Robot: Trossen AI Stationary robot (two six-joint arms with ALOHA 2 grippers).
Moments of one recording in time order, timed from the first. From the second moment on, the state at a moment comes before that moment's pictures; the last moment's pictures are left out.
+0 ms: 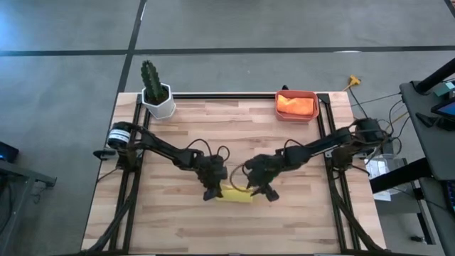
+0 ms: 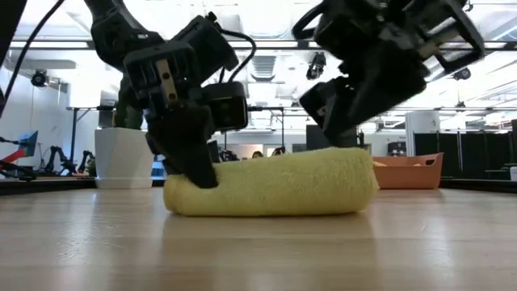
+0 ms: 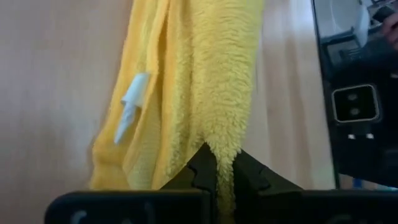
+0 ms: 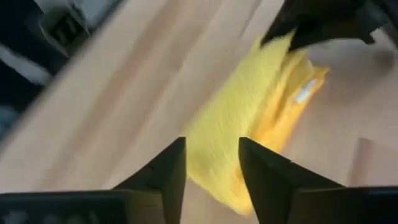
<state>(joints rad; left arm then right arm) -0.11 1.83 0.86 0.19 0.53 -0.47 0.17 1.65 0.85 0.00 -0.40 -0.10</state>
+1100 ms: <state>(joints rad) 0.04 1.90 0.88 0.21 0.87 -0.52 0.39 1.70 0.79 0.17 0.06 -0.69</state>
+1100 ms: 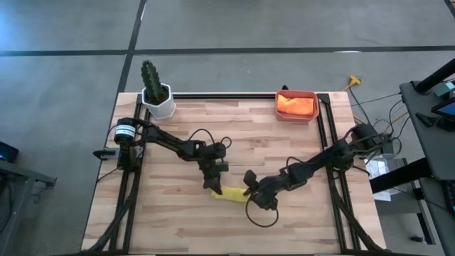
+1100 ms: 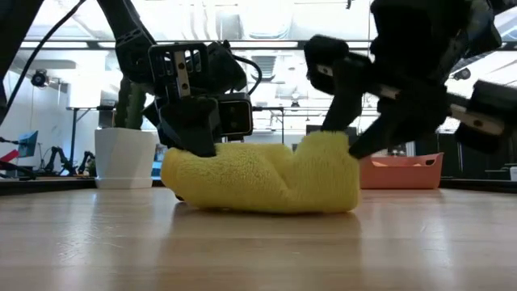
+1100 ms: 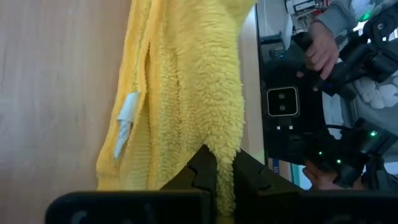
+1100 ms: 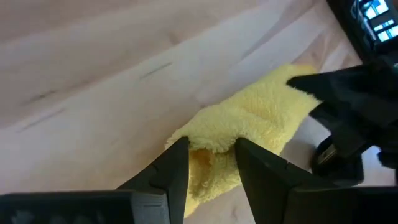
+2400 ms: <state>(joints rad) 0.00 1.90 0.87 0.20 0.79 -0.56 0.29 1.76 0.90 0.08 -0.03 0.43</state>
